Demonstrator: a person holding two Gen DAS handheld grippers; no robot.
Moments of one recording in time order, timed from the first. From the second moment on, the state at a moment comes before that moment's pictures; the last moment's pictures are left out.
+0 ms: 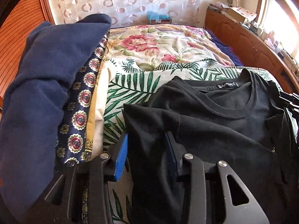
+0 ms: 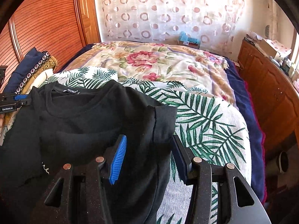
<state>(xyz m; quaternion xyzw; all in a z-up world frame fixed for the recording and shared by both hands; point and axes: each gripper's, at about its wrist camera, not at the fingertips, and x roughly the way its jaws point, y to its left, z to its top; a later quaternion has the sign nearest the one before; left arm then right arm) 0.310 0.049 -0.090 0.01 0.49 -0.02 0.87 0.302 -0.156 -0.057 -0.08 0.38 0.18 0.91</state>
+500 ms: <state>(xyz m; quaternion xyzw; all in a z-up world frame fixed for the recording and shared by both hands) 0.300 0.058 -0.055 0.02 0.44 -0.04 0.90 0.303 -0.168 -0.054 -0.06 0.38 0.17 0.91</state>
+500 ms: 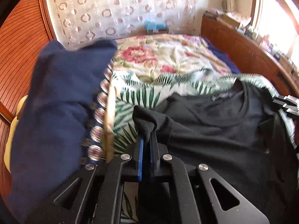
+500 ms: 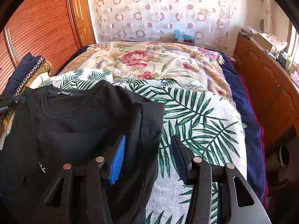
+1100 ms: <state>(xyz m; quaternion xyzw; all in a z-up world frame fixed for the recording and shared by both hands) 0.268 0.058 -0.026 0.02 0.39 -0.08 0.92 0.319 -0.151 -0.053 -0.06 0.40 0.19 0.89</state>
